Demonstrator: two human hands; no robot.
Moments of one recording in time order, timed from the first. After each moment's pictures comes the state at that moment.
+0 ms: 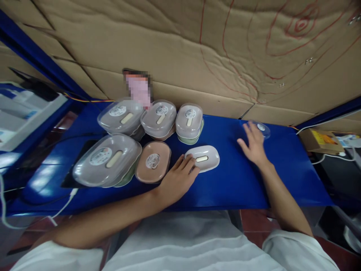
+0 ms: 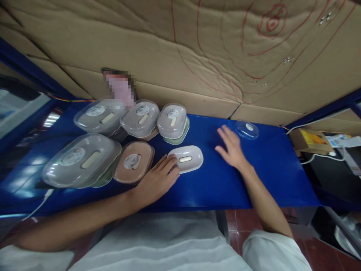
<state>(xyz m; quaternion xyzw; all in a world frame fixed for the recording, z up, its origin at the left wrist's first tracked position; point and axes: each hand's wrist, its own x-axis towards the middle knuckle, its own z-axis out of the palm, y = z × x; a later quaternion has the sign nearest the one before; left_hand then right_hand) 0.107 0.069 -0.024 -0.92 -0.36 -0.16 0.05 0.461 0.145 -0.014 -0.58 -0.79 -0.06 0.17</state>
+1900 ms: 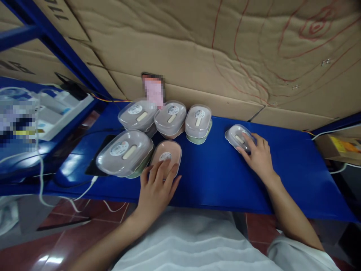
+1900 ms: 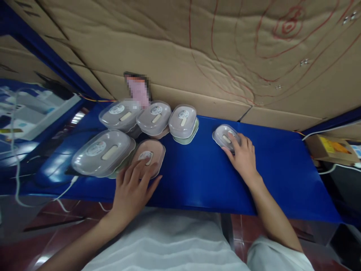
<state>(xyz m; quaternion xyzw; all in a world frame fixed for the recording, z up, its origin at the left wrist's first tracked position) 0.056 0.017 -0.007 -0.79 -0.54 -0.23 0.17 0.444 0.129 -0.011 -0.60 -0.77 -0.10 0.17</state>
